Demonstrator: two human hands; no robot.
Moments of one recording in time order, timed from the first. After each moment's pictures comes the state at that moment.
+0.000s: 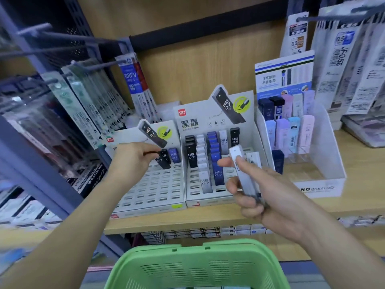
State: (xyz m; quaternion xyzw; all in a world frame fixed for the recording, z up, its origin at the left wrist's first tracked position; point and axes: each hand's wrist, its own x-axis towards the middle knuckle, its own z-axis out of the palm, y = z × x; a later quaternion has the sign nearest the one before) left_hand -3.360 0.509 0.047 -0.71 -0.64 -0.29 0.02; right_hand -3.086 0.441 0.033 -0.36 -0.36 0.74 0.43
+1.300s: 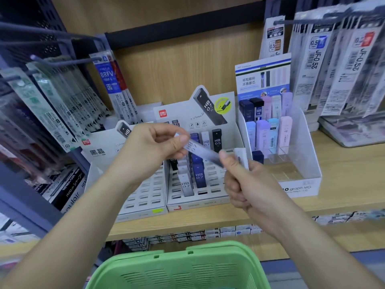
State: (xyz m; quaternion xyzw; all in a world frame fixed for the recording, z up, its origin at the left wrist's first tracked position) left_hand -3.262 0.479 0.095 -0.62 -0.52 -0.45 -0.37; right_hand -3.079 0.453 0.028 -0.43 -0.40 0.64 0.49
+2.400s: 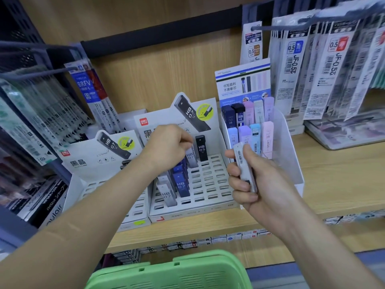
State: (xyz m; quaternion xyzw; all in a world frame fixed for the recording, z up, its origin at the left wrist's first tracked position) left_hand -3.218 0.554 0.070 -0.79 -0.57 -0.21 -0.01; right_hand -3.037 0.461 0.032 -0.33 -0.27 0.70 0.57
